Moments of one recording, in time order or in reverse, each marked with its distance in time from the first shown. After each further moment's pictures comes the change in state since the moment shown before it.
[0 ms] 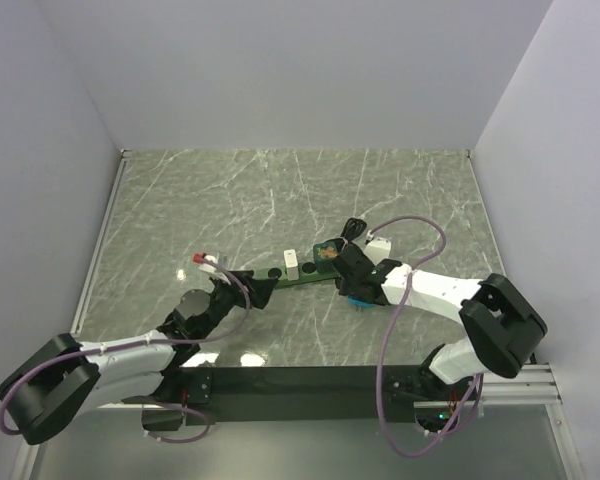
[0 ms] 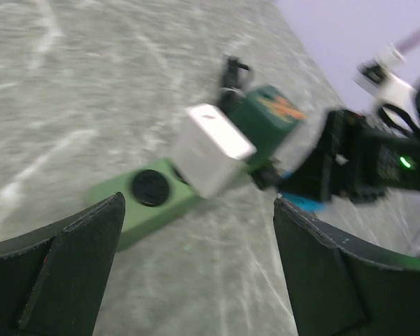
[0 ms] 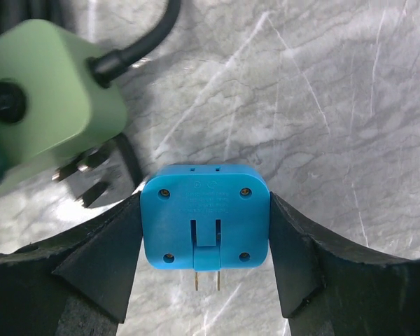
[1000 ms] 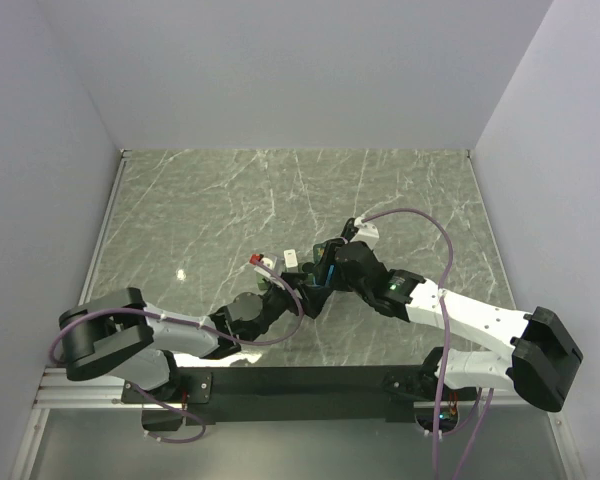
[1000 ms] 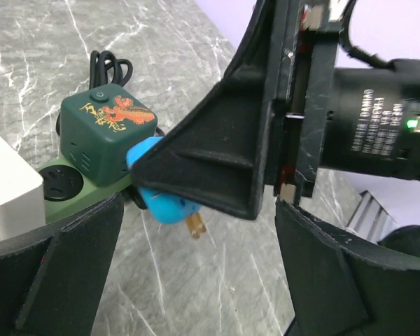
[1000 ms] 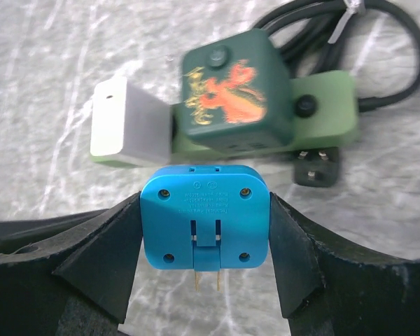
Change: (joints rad) left arm -0.420 0.386 0.288 0.188 -0.228 0.030; right arm 0.116 -0.277 -0.011 0.272 -0.154 -0.123
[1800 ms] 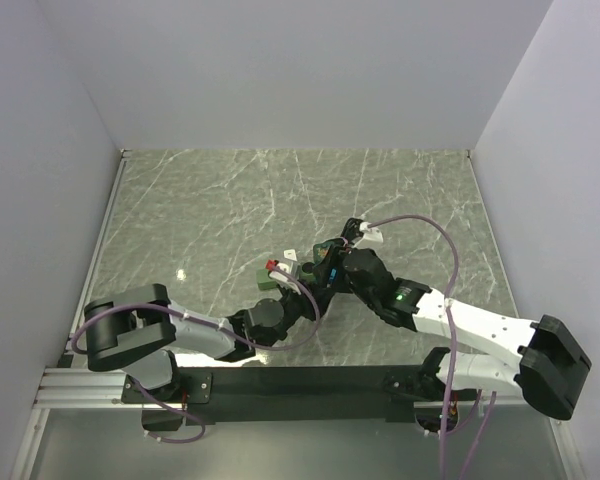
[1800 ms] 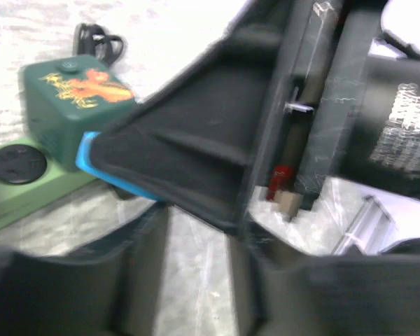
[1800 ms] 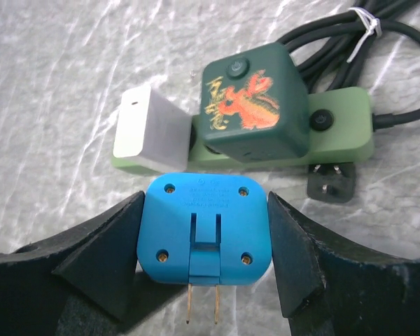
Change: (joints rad) left arm -0.089 0.142 0.107 -0.020 -0.140 -0.057; right arm 0.017 -0.065 -0.101 0.158 0.000 -0.025
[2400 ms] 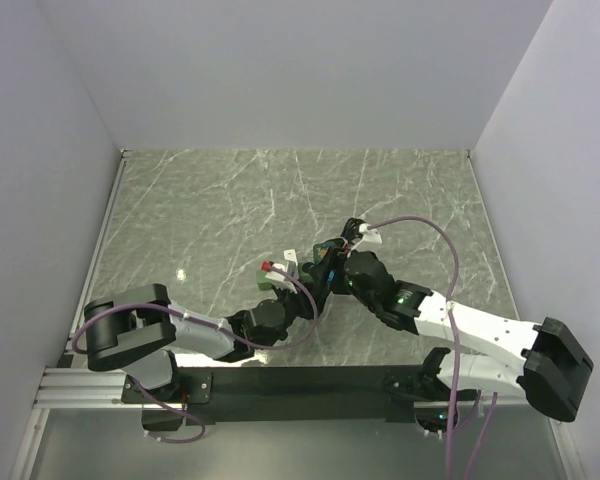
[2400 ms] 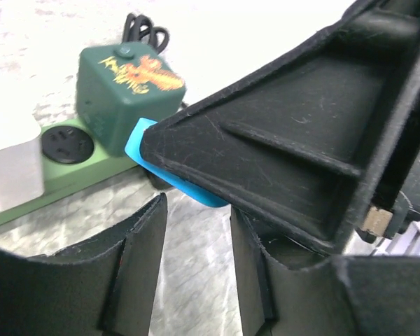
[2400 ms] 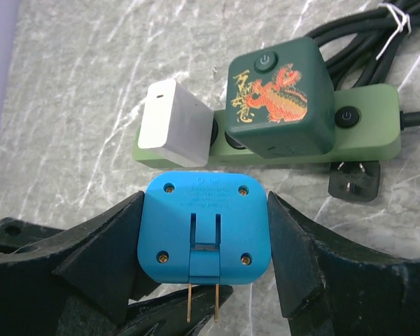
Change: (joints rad) left arm -0.001 0.002 -0.010 -0.057 -0.088 -0.043; right arm 0.018 -0.028 -0.014 0.035 -0.017 0.008
